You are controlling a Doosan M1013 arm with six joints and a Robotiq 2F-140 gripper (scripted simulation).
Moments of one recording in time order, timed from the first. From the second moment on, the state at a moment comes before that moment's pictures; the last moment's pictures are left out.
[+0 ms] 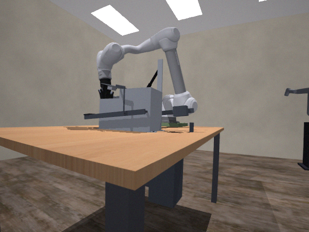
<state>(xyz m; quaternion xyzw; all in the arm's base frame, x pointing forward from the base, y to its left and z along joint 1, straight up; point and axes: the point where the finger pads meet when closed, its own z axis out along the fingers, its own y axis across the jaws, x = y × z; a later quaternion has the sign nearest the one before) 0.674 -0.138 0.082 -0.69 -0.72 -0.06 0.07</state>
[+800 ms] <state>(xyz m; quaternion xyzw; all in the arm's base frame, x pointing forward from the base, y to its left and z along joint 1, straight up) 0.674 -0.138 0.102 -0.69 -0.72 -0.06 0.07</state>
